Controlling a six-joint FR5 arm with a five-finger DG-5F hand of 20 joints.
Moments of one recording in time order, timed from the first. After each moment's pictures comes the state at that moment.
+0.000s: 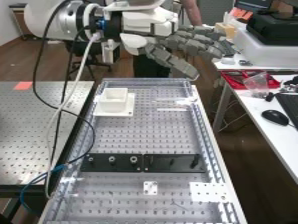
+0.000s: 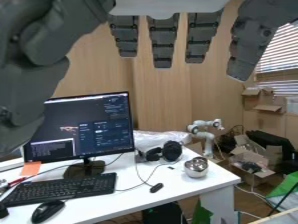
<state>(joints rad) 1.60 -1.81 -1.58 -2.89 -1.23 -0.72</state>
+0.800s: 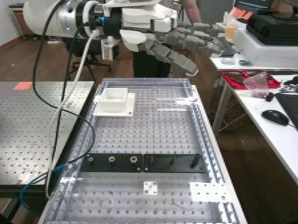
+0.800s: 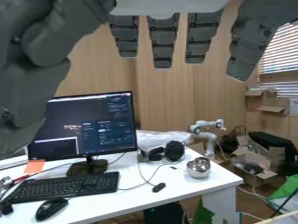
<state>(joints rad) 1.61 -1.80 -1.58 -2.90 -1.23 -0.73</state>
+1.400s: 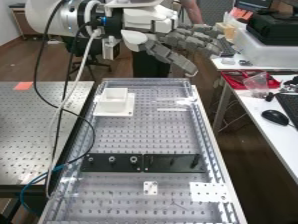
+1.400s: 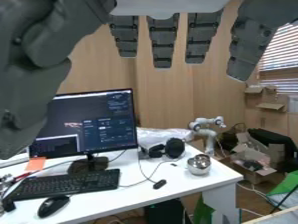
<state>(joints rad) 1.62 -1.80 -1.57 -2.93 -1.22 -0.72</state>
